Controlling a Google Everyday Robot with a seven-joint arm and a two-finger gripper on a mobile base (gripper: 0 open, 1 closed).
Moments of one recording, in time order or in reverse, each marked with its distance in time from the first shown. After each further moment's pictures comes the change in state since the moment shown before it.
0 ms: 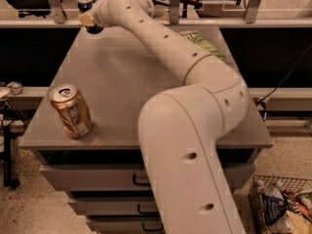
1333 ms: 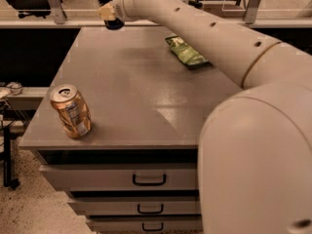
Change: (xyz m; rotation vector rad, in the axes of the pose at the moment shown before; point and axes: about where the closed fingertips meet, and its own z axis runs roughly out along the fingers) arm -0.009 -0.021 -0.124 0.066 0.031 0.018
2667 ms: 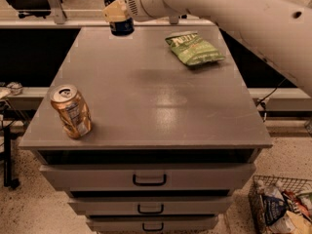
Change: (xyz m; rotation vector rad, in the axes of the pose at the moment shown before) arm -0.008 0.042 -0.135 -0.063 0.074 0.067
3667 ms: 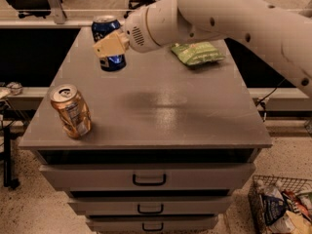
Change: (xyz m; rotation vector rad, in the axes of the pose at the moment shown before) arm 0.053 0.091 -0.049 -0.301 0.065 0.000
